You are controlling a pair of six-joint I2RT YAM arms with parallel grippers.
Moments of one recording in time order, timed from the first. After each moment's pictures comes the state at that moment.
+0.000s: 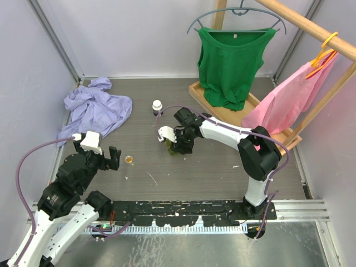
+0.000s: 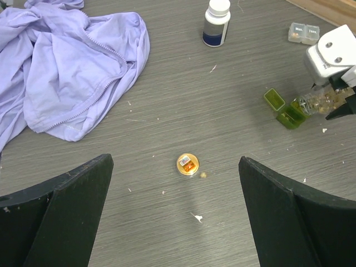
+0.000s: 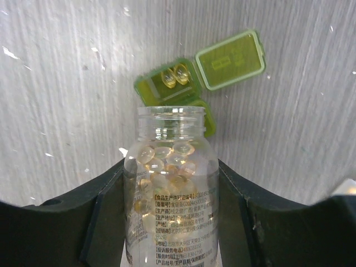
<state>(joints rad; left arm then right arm) -0.55 0.32 0.74 -0.73 -0.32 -0.09 0.73 1.82 1.29 -0.63 -0.29 -0.88</state>
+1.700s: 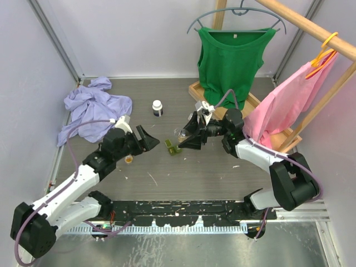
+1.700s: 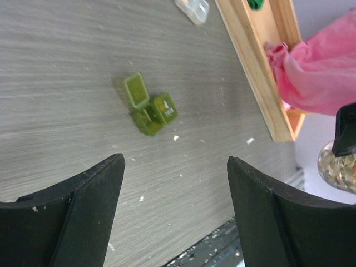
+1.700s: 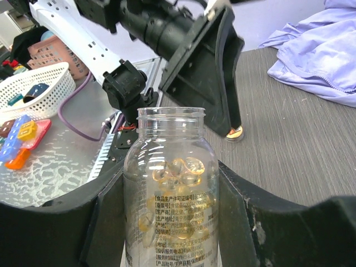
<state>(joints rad) -0.54 0.91 0.52 -0.03 0.14 -0.86 0.45 1.39 0.70 0.86 -1.24 0.41</state>
